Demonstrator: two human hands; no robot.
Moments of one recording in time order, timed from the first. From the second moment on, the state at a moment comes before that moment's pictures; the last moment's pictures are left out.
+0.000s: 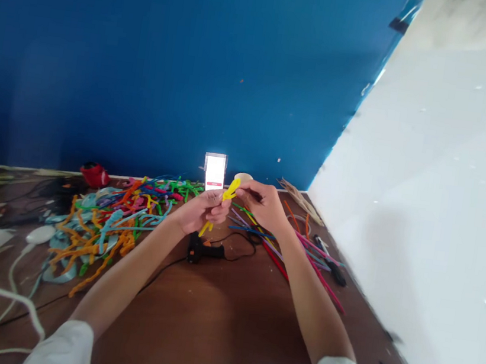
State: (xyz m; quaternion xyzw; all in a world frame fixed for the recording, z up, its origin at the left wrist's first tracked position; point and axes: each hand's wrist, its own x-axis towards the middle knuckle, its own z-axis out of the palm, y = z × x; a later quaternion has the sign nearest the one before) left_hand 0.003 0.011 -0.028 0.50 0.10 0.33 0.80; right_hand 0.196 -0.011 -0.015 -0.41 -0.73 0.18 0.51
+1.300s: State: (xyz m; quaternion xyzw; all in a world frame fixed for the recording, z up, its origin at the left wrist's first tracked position) left_hand 0.000 0.012 -0.021 0.64 0.32 0.60 0.37; right_hand 0.182 -0.011 -0.022 -0.40 -0.66 0.25 0.58
